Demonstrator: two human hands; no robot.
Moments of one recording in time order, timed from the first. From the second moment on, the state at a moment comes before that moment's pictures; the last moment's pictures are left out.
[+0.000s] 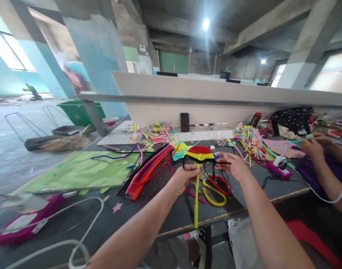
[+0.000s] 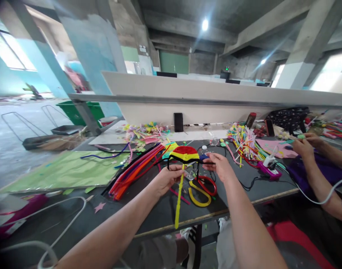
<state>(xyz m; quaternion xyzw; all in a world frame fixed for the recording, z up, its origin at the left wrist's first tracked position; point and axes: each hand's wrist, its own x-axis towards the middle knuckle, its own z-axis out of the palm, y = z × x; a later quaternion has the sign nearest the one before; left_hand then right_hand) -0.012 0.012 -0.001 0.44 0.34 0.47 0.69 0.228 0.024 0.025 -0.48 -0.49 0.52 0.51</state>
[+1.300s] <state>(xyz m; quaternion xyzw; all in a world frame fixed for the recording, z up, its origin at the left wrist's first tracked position) -0.037 0.017 0.026 0.35 0.22 0.63 0.66 0.242 -0.012 -0.006 -0.54 -0.73 0.24 0.36</state>
